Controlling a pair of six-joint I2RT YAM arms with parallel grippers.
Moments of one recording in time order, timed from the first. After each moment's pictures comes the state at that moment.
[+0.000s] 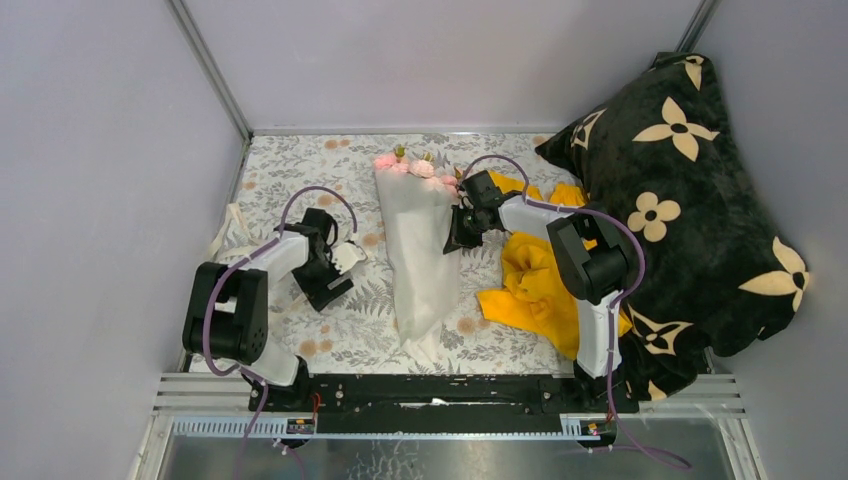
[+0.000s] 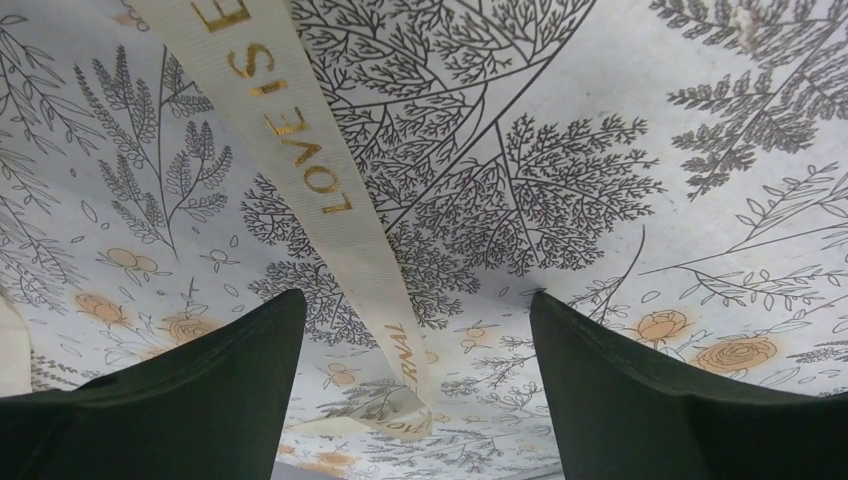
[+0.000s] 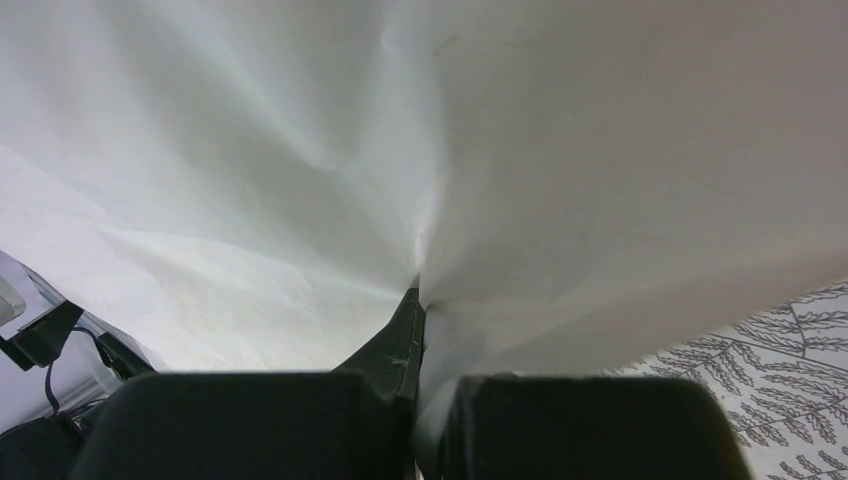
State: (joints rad) left arm -0.13 1.53 0.81 -0.75 0.02 0.81; right arm 0.51 2.05 1.32 -0.35 -0.38 0.56
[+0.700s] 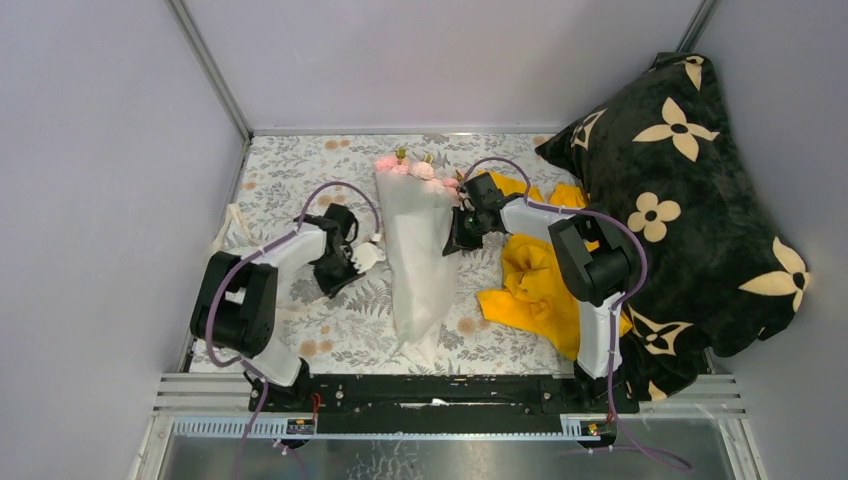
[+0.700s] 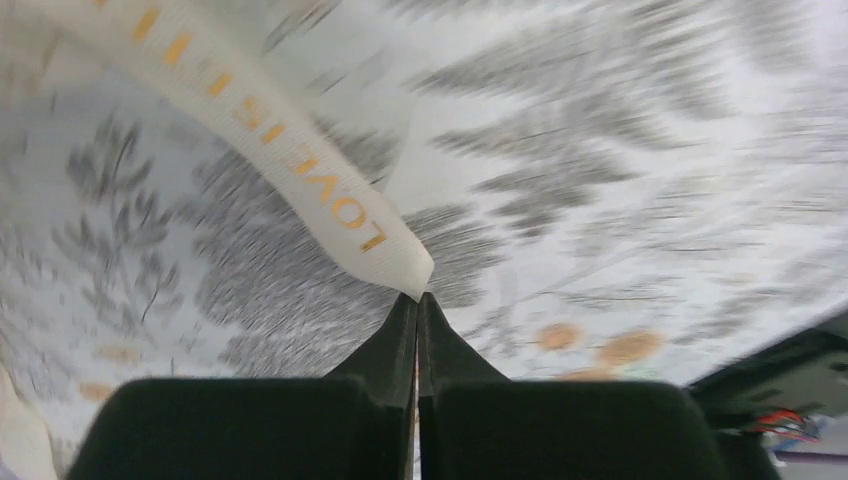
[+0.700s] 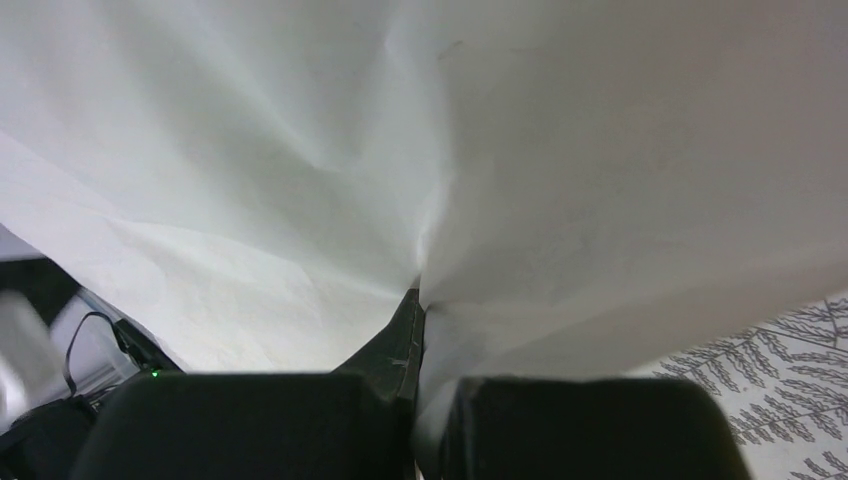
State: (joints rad) left arm -0.21 1.62 0.91 -0.84 0.08 0.78; right arm 0.51 2.03 1.29 -0.32 -0.41 0.57
